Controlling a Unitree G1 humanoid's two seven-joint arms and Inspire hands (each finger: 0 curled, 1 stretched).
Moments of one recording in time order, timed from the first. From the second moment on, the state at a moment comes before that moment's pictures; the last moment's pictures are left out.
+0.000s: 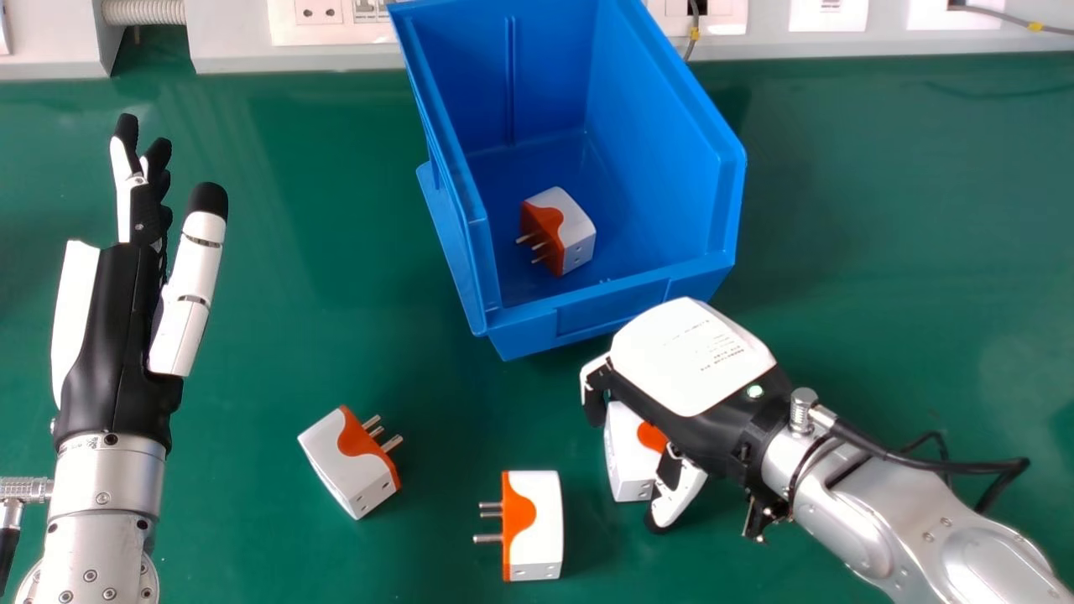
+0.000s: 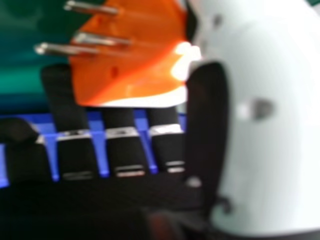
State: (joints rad) left arm 0.09 0.27 0.24 0.01 0.08 -0.27 -0.01; right arm -0.26 -0.51 0.56 0.15 -1.00 -0.14 0.08
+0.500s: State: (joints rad) left arm 0.09 0.27 0.24 0.01 0.08 -0.27 -0.01; right arm -0.12 -0.53 0.44 -0.12 -0.86 -0.10 0.30
